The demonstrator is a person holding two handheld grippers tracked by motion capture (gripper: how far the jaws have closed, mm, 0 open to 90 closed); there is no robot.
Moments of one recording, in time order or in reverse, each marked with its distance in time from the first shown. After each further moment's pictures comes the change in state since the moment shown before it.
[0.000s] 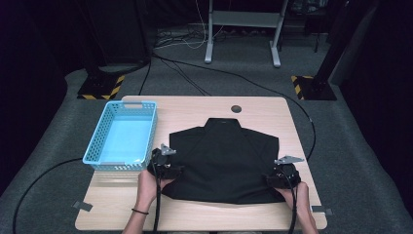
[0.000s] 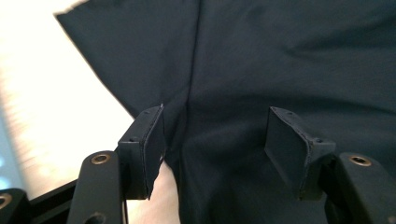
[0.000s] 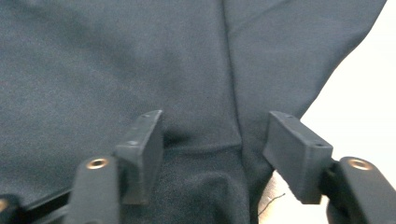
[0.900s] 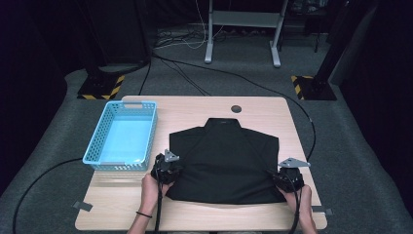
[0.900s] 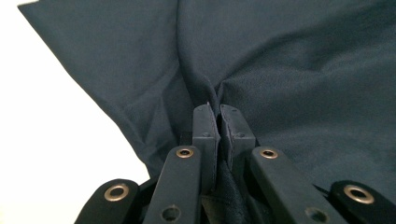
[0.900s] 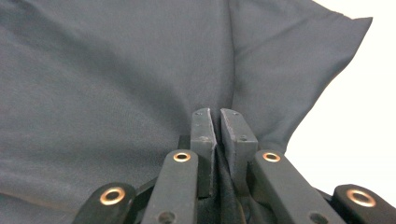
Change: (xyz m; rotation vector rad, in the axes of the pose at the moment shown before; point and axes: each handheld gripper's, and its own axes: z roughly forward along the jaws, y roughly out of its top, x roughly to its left) left arm -0.012 -0.019 -0.005 -0.069 -0.039 0.043; right arm 0.009 -0.004 -0.027 -0.112 0.017 -0.005
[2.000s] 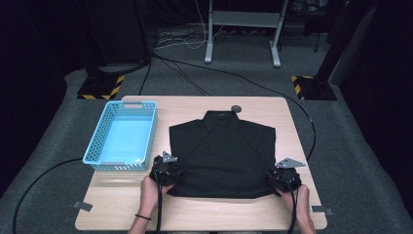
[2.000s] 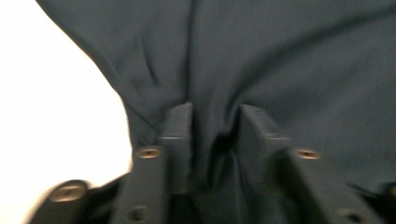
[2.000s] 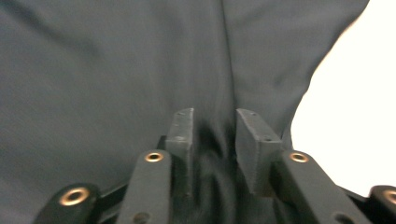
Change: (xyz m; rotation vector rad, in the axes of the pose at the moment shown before) left arm 0.008 0.000 0.003 0.006 0.010 -0.069; right arm -0.001 0.000 0.014 0.017 -0.023 -0.026
